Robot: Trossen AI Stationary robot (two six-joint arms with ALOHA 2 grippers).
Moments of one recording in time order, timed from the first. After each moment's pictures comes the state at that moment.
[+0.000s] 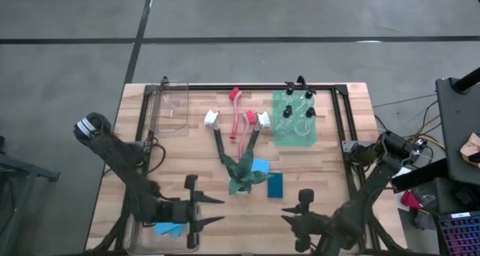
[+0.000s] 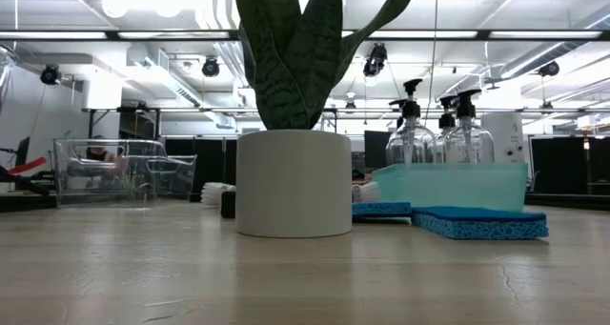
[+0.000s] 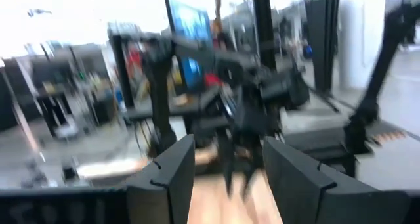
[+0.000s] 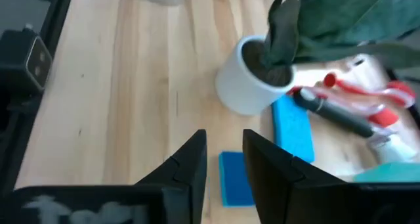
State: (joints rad) left arm -0.83 1.46 1.01 0.68 -0.85 0.26; right arm 0.93 1.79 1.38 -0.84 0.86 0.75
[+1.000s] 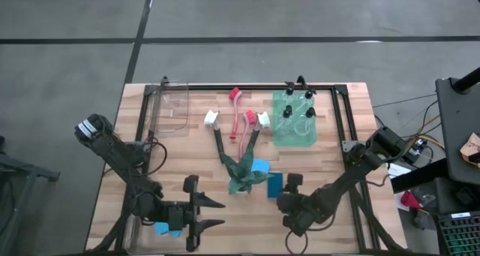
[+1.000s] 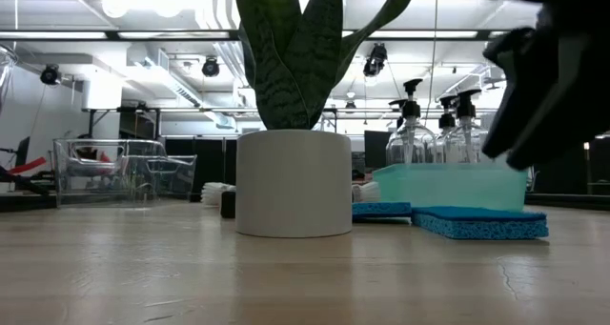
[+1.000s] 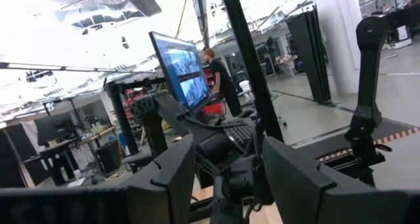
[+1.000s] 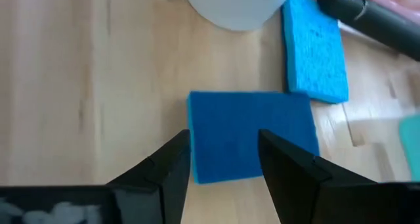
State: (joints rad) left arm -0.81 1.48 1.01 0.83 -0.74 0.51; right arm 0.72 1.79 1.07 -0.59 0.62 0.72
